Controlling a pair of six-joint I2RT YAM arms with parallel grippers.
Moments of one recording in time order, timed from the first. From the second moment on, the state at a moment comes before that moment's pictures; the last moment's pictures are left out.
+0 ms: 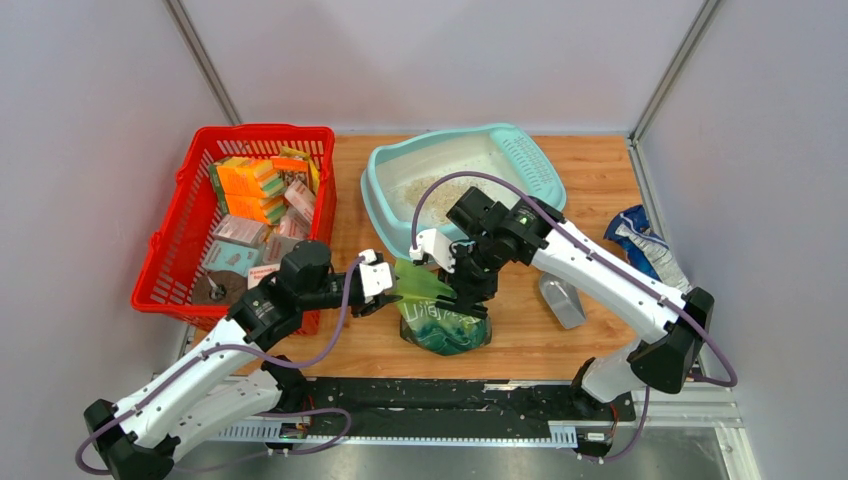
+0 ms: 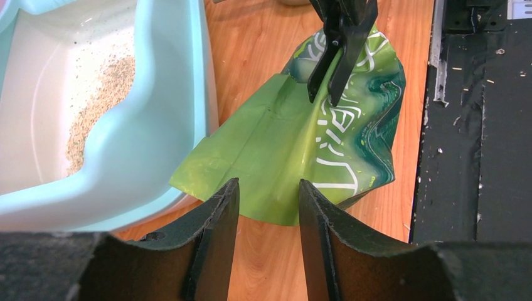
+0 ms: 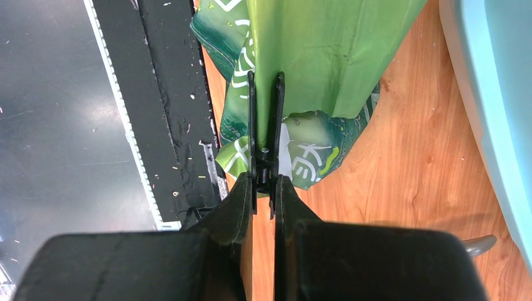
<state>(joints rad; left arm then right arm) -0.74 0.74 0.72 -0.39 0.48 0.46 0.90 1.48 1.53 -1.27 -0.36 -0.46</state>
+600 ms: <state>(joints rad) -0.74 0.76 0.72 -0.38 0.49 0.44 0.90 1.50 1.54 -1.27 -0.38 -0.48</state>
